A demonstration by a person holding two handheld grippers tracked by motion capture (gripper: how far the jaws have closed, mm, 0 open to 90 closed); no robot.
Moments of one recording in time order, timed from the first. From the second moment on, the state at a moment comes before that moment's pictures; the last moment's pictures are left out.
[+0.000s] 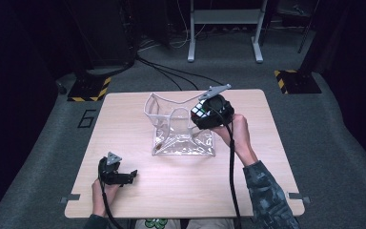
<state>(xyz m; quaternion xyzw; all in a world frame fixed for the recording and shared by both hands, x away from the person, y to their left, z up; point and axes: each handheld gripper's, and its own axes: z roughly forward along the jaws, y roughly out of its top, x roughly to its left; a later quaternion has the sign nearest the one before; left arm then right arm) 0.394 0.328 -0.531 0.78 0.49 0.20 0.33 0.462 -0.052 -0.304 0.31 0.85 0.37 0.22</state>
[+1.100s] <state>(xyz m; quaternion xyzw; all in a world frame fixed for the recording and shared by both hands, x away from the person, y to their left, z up) 0.394 0.328 -0.531 0.78 0.49 0.20 0.33 0.504 -0.035 -0.299 0.33 0.85 0.35 0.20</state>
